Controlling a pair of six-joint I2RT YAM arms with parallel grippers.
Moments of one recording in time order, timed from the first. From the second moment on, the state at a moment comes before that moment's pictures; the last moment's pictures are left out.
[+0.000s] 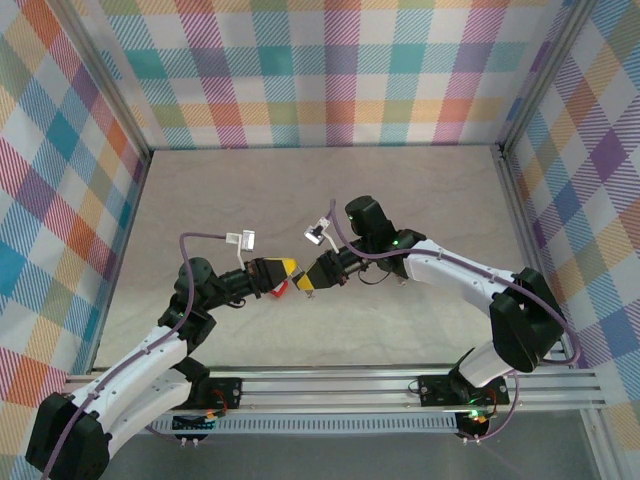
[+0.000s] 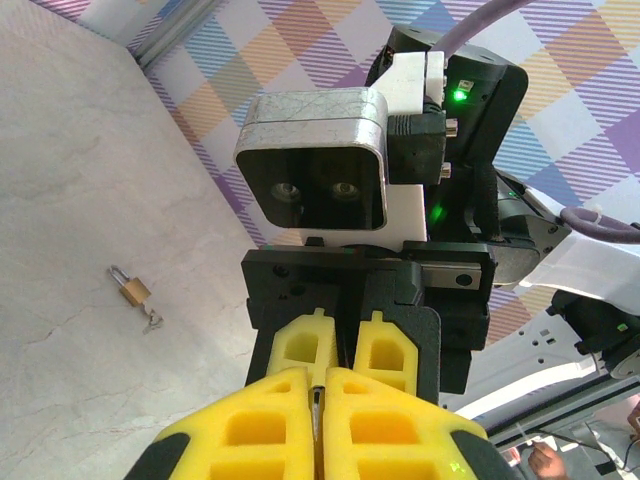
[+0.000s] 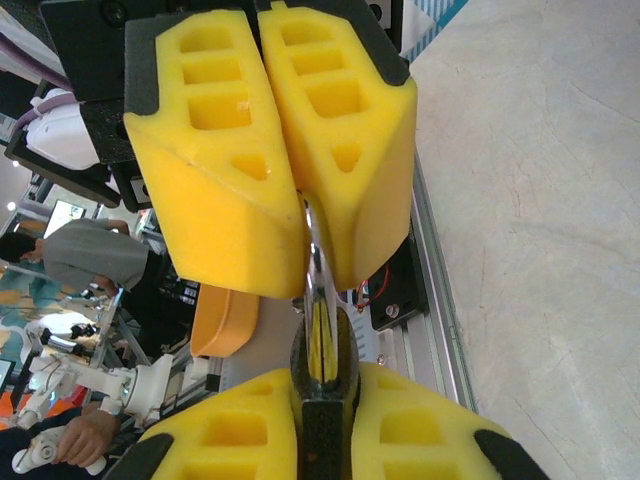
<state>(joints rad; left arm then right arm) -0.48 0.79 0.36 0.46 0.67 -0.91 0.74 1.52 1.05 -0.20 -1.15 0.35</state>
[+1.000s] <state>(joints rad) -0.49 0.78 0.36 0.50 0.67 -0.91 0.74 1.52 1.08 -0.18 -1.20 0.44</state>
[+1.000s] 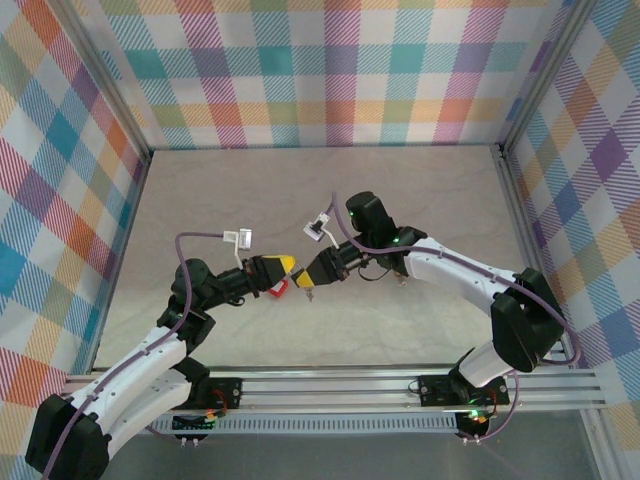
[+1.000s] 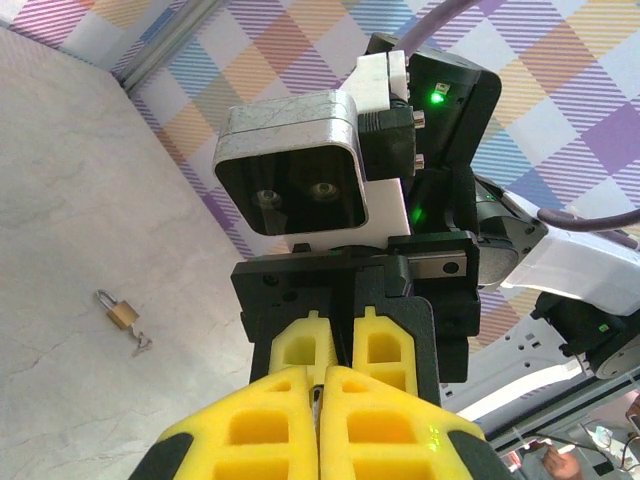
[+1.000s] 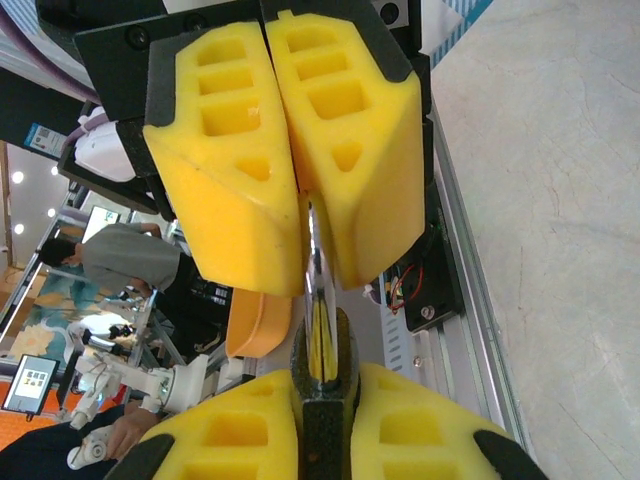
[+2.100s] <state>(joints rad) -0.57 0.80 0.38 0.58 0.52 -0.91 0.69 1.58 1.24 -0.31 -1.33 0.46</state>
